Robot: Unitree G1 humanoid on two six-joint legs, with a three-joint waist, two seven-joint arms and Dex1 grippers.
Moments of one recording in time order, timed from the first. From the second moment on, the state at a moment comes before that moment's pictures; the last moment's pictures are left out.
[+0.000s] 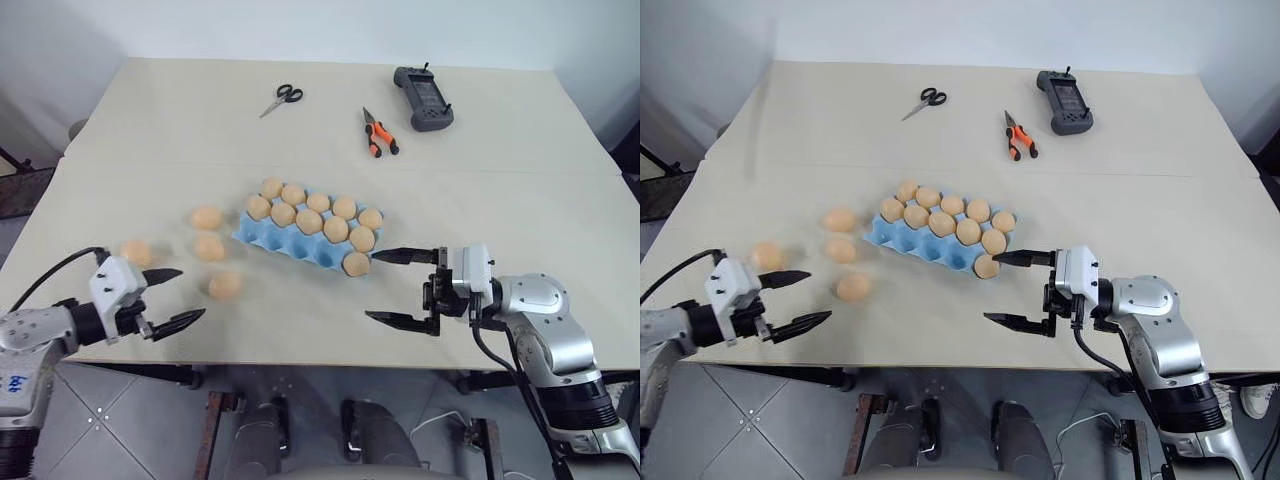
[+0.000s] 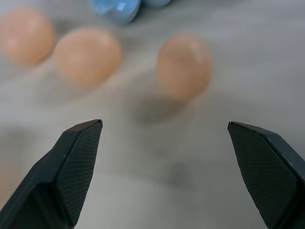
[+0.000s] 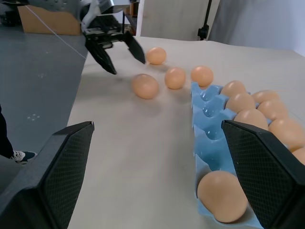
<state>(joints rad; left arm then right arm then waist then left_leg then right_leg) 0.00 0.83 0.27 -0.05 -0.38 0.18 -0.96 -0.27 -0.58 0.03 -0.16 0.48 0.04 1.23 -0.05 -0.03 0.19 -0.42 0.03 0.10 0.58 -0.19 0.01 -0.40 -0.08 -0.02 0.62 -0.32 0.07</state>
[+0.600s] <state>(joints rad) -0.15 0.69 0.09 0.01 -0.28 0.23 -0.86 -0.27 -0.57 0.04 -0.20 0.47 0.04 1.16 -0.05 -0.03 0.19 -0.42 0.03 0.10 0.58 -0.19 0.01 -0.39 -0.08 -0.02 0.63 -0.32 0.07</state>
